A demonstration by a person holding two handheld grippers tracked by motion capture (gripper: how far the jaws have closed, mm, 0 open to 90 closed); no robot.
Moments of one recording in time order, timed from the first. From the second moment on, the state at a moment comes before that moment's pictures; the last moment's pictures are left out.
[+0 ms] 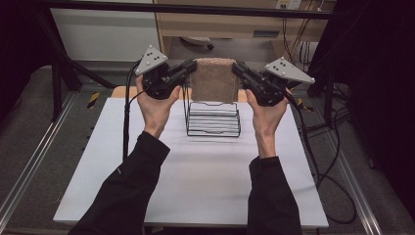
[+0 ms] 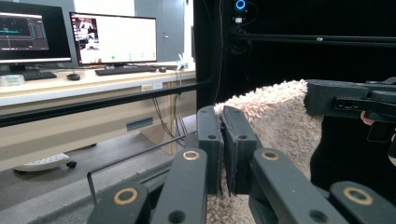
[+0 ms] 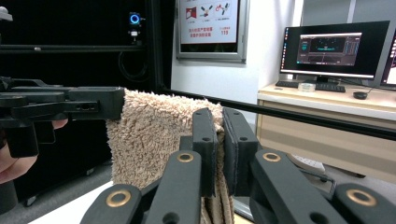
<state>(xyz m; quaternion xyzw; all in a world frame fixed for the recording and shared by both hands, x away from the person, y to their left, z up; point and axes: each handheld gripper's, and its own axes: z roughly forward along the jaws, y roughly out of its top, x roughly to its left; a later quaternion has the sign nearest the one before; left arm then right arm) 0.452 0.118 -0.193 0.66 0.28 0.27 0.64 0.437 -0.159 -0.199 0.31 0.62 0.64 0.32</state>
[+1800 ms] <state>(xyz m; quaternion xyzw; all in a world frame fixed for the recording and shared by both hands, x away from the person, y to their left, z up) 0.518 0.116 -0.189 0.66 0.30 0.29 0.62 0.507 -0.153 -0.187 0.33 0.63 0.63 0.31</state>
